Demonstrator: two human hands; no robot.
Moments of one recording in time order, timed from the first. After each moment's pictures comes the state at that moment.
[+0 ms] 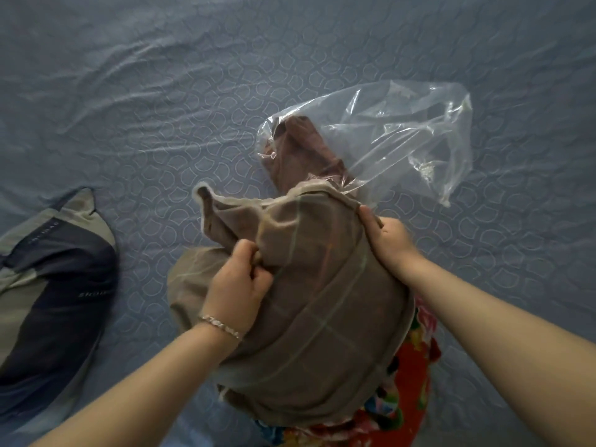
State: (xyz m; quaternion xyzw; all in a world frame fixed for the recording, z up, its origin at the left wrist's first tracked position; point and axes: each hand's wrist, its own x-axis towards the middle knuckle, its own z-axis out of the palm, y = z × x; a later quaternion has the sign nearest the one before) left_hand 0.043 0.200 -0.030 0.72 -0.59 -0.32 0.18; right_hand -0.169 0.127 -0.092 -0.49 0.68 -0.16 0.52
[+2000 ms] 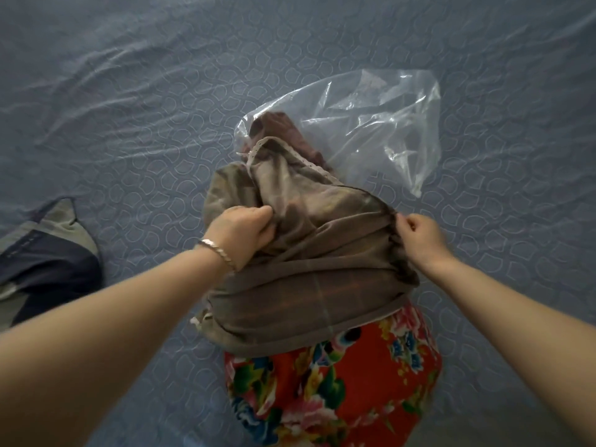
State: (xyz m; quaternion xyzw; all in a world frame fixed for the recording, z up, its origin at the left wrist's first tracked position) left_hand 0.043 0.126 -0.074 0.50 -0.85 -0.14 0.06; right_hand -0.237 0.142 -0.127 -0.49 0.76 -0.16 0.39
